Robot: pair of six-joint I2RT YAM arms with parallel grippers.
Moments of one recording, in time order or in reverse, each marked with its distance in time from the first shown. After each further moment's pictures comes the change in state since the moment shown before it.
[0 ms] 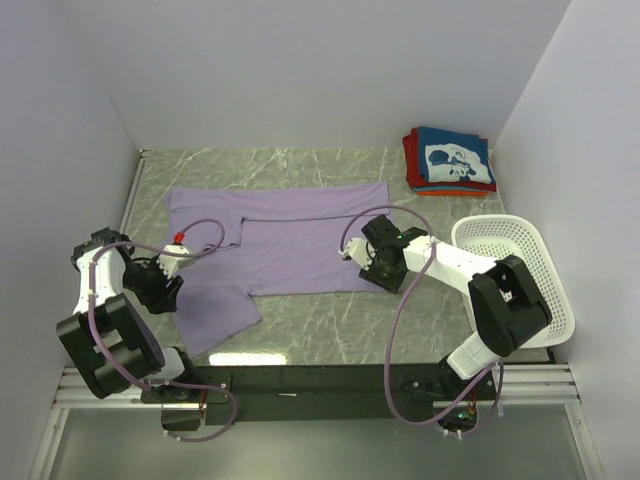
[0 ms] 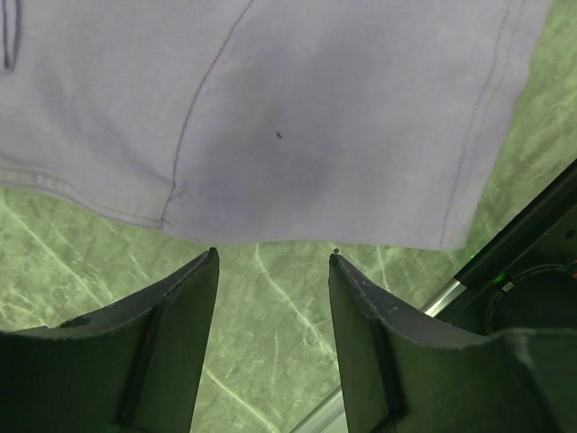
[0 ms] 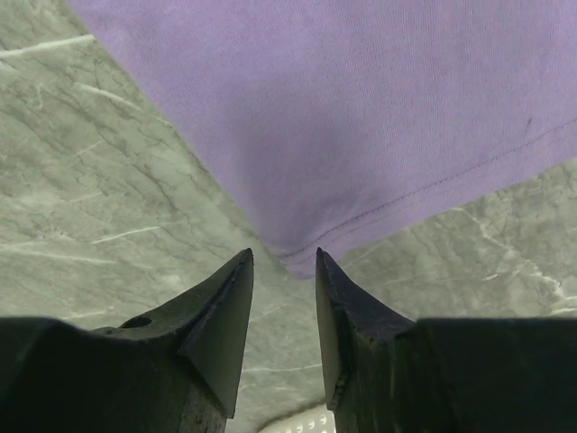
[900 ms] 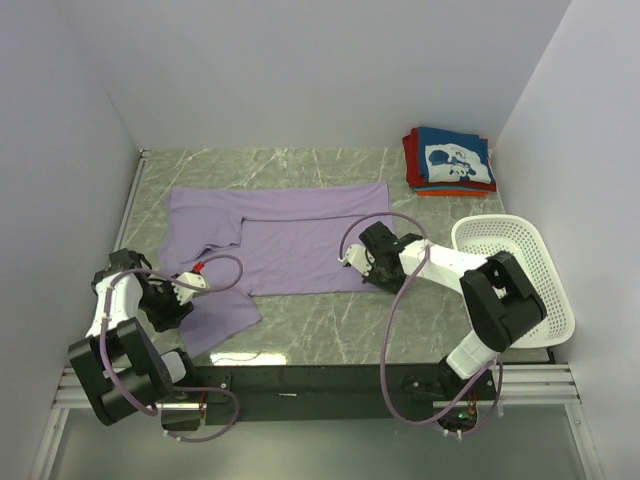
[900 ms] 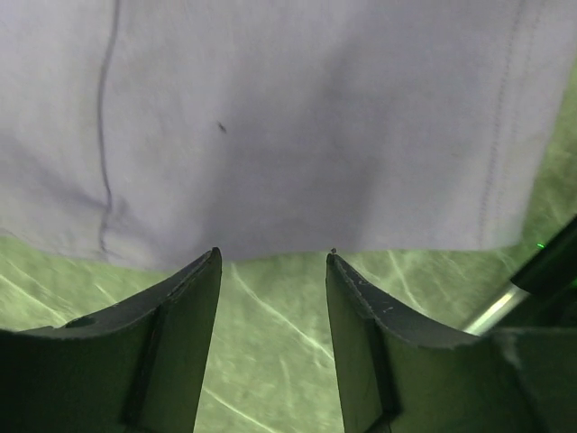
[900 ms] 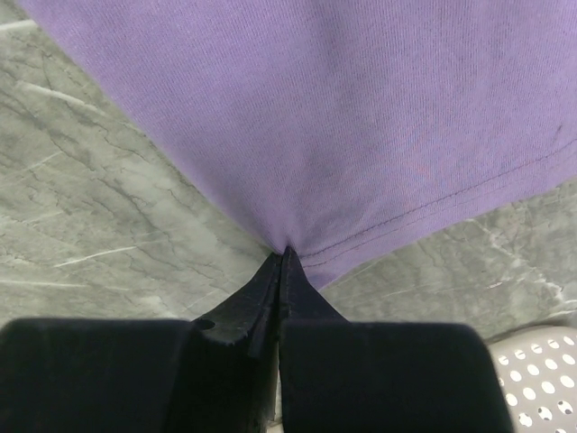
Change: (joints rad) left arm -0.036 -0.152 -0.254 0.171 -0.098 0.156; right arm 0.011 0.036 -0.059 0.082 0.057 -0.021
